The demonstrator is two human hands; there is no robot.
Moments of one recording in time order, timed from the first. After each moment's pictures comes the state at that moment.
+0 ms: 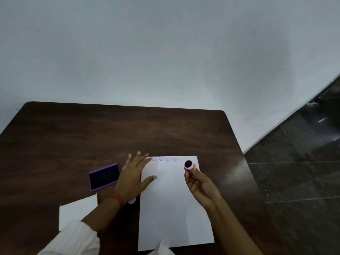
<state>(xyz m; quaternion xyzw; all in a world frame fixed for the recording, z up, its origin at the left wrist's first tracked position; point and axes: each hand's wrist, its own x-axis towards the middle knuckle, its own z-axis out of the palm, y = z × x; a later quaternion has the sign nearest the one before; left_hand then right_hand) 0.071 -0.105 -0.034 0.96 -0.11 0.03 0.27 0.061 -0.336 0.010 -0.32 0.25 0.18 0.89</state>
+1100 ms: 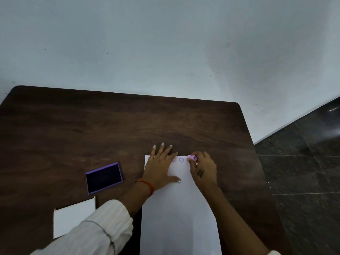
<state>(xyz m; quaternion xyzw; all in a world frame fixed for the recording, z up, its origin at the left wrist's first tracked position) 0.131 -0.162 -0.055 0.97 -0.17 -0.12 0.16 0.128 -0.320 -0.016 -0.95 0.09 0.08 0.29</state>
